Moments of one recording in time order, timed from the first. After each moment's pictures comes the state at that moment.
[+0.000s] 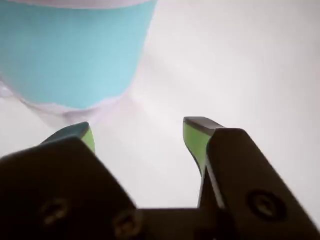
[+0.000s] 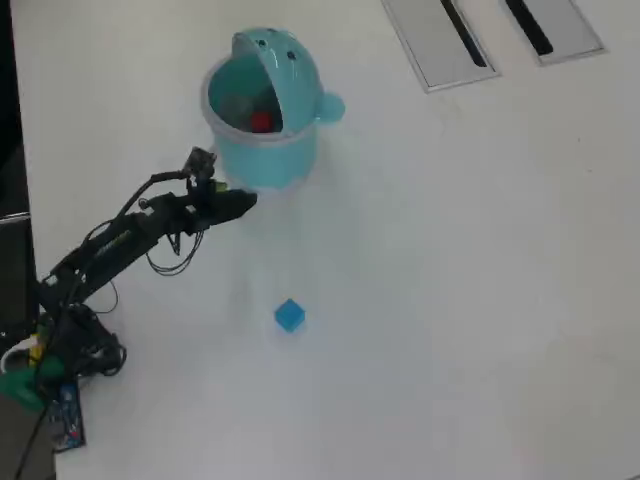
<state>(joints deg) -24.1 93.4 90.2 35.0 -111.8</state>
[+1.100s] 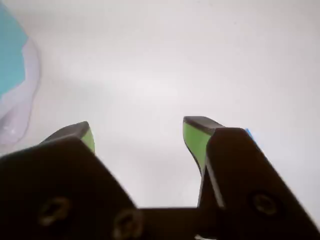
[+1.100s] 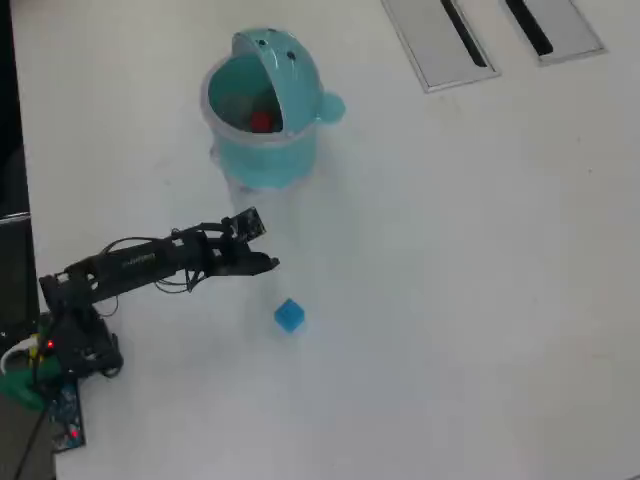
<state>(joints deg) -8.1 90.0 100.1 31.5 -87.4</state>
